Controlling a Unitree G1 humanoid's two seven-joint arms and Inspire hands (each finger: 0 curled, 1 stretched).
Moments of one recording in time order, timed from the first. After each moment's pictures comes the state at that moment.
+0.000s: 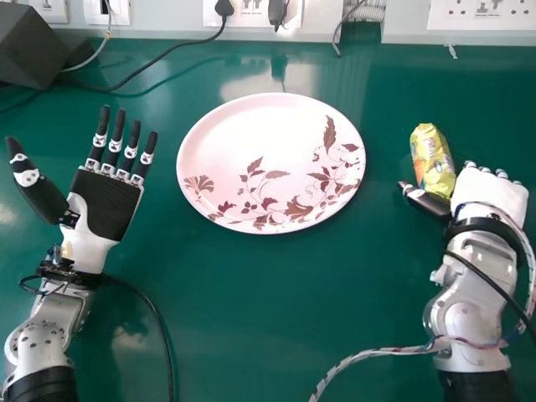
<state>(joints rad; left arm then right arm) -0.29 0.18 0.58 0.34 -1.08 0.50 -0.82 -0.28 -0.22 0.00 -0.13 -1.60 0.60 0.54</state>
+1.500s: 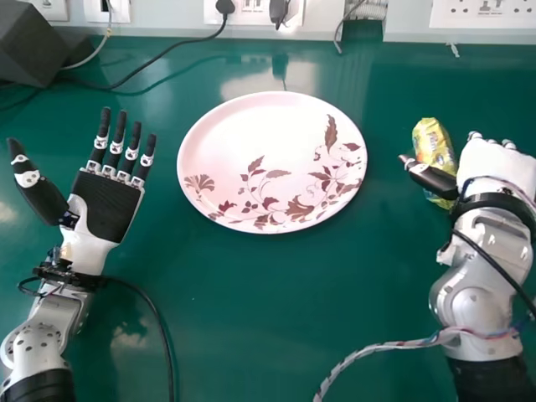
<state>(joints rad) -0.28 0.18 0.59 0.32 -1.11 0.55 -0.79 -0.35 -0.30 0.04 -0.17 -1.58 0.64 0.63</state>
